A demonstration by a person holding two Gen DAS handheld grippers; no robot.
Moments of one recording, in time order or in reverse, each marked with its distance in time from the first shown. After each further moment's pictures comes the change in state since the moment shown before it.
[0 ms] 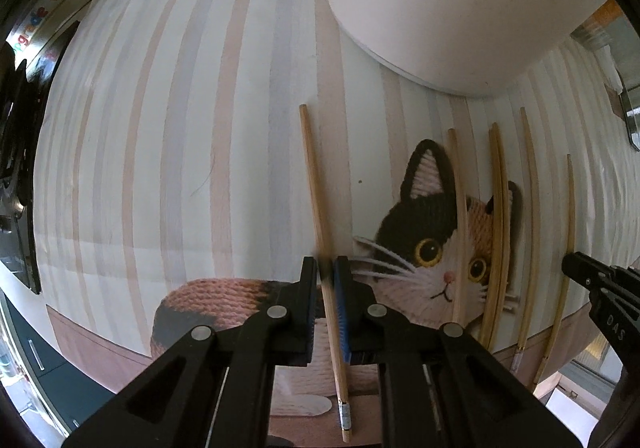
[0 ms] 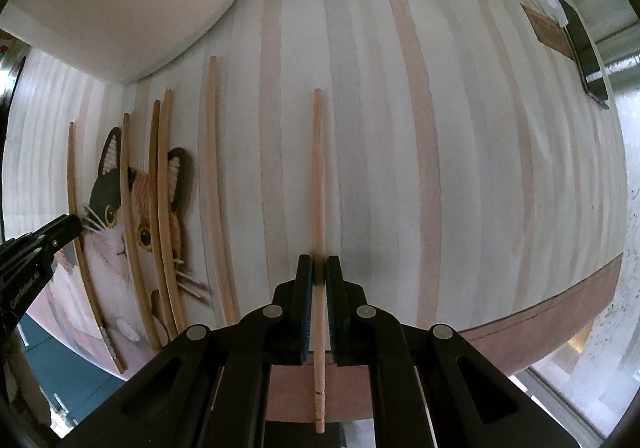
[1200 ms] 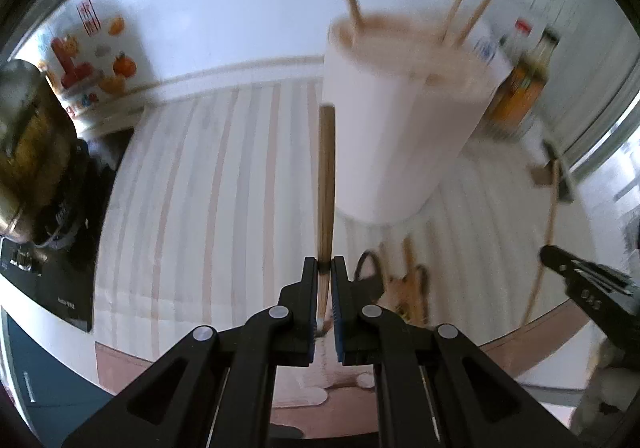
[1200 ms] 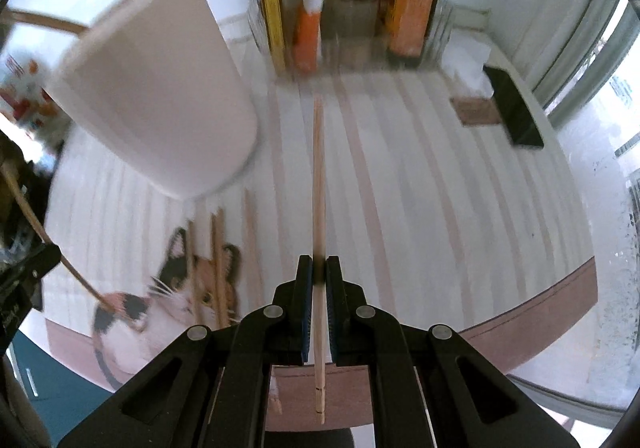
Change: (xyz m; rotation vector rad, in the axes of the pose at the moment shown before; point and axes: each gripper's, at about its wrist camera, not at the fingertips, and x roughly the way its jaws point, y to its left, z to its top) left arm -0.185 -0.002 -0.037 0.015 -0.447 -0.061; right arm -0.127 -0.016 -0.016 0.115 -0.401 0.055
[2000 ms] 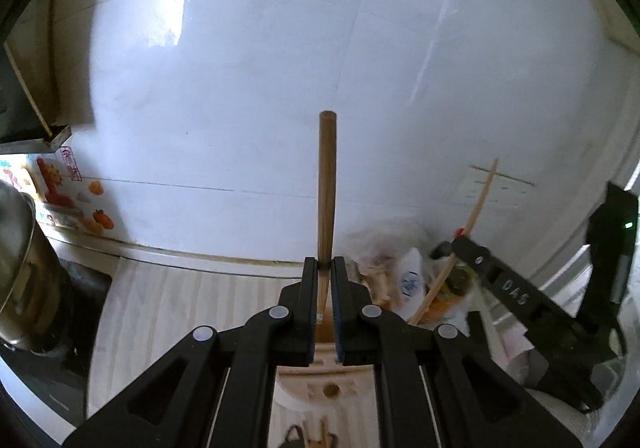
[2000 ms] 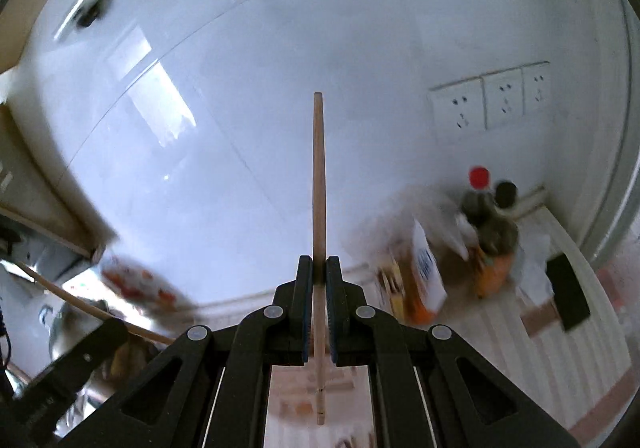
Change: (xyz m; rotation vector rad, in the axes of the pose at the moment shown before) left arm -0.103 -0.007 0.193 -0.084 -0.350 -0.146; right arm -0.159 0.044 0.195 0.130 -0.509 0.307
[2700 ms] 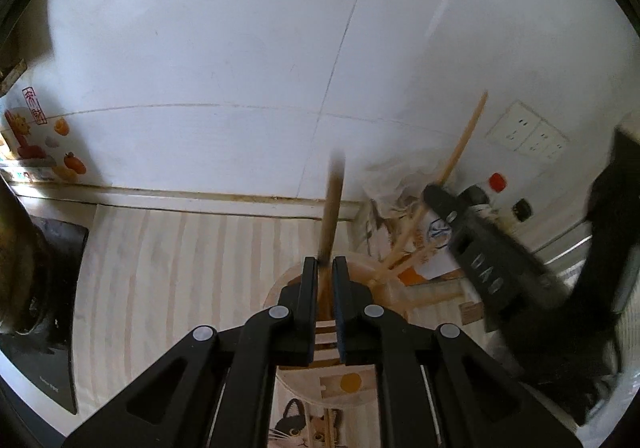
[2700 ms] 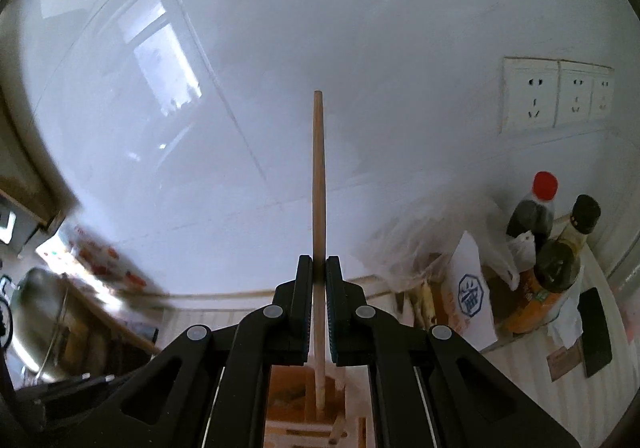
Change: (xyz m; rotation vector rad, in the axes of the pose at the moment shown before) left arm 0.073 0.010 -0.024 -0.028 0.244 -0.019; right arm 0.106 0.014 -0.021 -0.152 0.064 -0.010
